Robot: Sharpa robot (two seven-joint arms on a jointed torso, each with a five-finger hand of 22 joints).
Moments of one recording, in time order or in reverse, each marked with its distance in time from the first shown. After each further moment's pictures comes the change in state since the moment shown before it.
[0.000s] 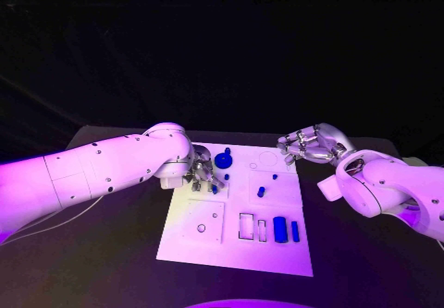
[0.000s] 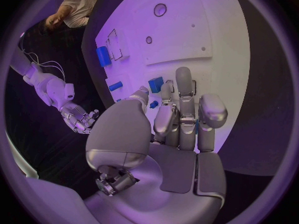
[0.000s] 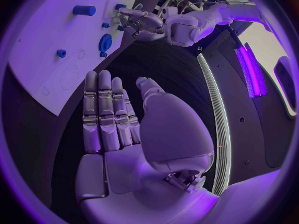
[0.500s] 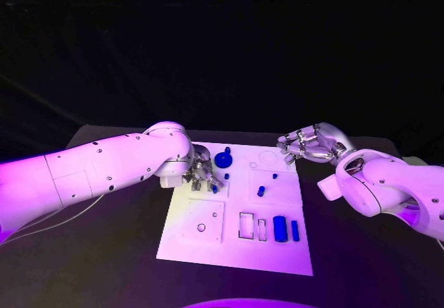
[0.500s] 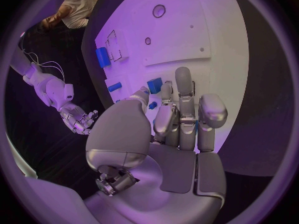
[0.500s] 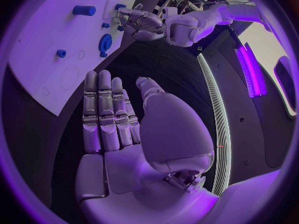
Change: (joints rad) left arm 0.000 0.005 0.000 -0.012 0.003 0.016 -0.002; left_hand 0.000 0.000 0.023 -0.001 0.000 0.000 0.000 0.000 0.006 0.000 0.000 0.000 0.000 0.004 -0.004 -0.004 0.003 0.000 0.000 0.000 0.000 0.000; right arm 0.000 0.001 0.000 0.000 0.000 0.000 0.000; right_hand 0.000 0.000 0.000 0.000 0.000 0.000 0.000 0.000 0.000 0.000 0.000 0.000 0.000 0.000 0.000 0.000 0.000 0.000 0.000 0.000 0.000 -0.001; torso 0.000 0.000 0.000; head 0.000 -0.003
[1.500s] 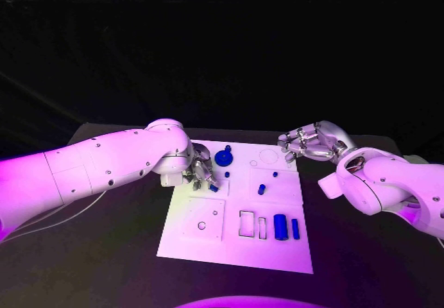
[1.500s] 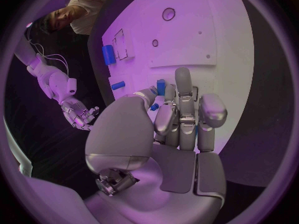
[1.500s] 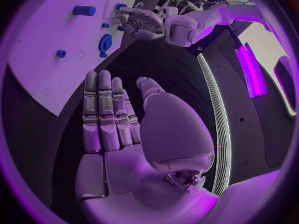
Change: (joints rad) left arm 0.000 -0.001 0.001 -0.015 0.088 0.008 0.001; left_hand 0.164 -0.022 0.316 -0.053 -0.007 -0.028 0.003 -0.027 0.043 -0.004 -0.003 -0.016 -0.004 0.003 -0.003 -0.020 0.024 0.000 -0.004 0.004 0.000 0.003; right arm 0.000 0.000 0.000 0.001 0.000 0.000 -0.001; right_hand -0.004 -0.004 0.003 0.003 0.000 0.000 0.000 0.000 0.000 0.000 0.000 0.000 0.000 0.000 0.000 0.000 0.000 0.000 0.000 0.000 0.000 -0.001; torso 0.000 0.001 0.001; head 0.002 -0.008
